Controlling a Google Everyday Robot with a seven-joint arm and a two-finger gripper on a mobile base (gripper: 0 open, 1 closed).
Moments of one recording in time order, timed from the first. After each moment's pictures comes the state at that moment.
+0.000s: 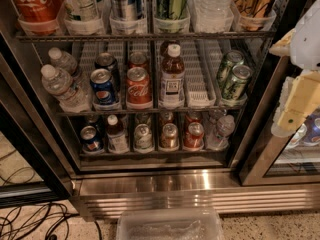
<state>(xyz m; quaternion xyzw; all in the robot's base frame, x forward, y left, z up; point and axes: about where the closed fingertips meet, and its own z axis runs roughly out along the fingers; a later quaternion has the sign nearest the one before) 0.438 -0.217 0.976 -0.60 0.78 -0.03 0.16</state>
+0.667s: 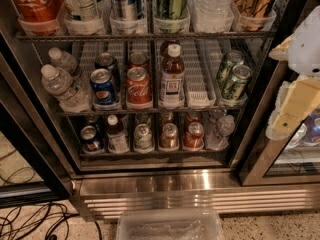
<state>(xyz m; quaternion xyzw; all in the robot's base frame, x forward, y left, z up) 0.439 -0.213 0.969 -0.59 0.79 -0.03 0.17</state>
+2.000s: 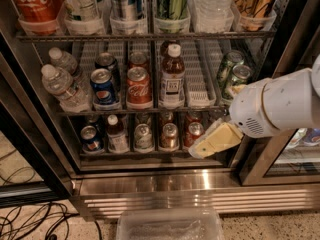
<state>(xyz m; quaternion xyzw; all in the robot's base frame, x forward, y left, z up) 0.456 -0.127 0.882 -0.45 0.81 0.09 0.35</state>
